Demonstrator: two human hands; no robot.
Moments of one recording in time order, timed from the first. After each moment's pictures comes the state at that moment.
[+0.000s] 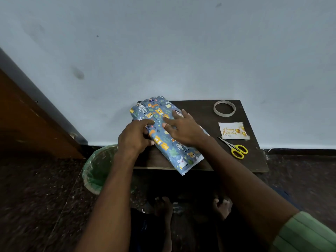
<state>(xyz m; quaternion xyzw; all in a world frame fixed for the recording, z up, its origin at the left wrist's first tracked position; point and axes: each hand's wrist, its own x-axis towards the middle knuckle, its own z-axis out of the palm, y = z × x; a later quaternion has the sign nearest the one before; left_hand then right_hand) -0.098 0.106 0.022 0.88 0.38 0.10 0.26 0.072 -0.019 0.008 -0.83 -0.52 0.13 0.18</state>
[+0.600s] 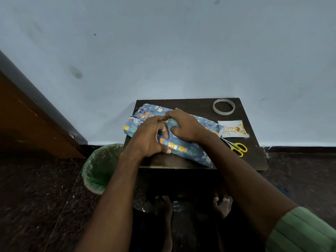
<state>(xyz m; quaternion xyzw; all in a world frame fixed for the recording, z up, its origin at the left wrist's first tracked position) -0.079 0.092 0.015 0.94 0.16 0.10 0.27 0.082 -0.027 0.018 -0.76 -0.55 0.16 0.31</state>
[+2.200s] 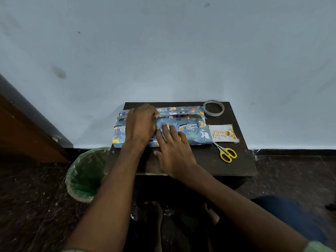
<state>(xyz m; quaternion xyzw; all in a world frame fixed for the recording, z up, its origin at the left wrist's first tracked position) -0.020 0.097 0.020 0.92 0.26 0.28 0.11 0.021 -0.057 -0.024 -0.84 -0.53 -0.10 0.06</state>
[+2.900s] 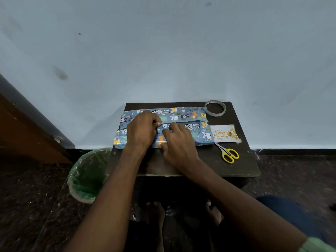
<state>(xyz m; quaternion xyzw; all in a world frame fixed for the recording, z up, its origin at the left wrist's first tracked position) -0.027 0.084 0.023 0.90 0.34 0.20 0.18 0.036 -0.048 -0.004 -0.85 -0.50 -0.09 0.16</state>
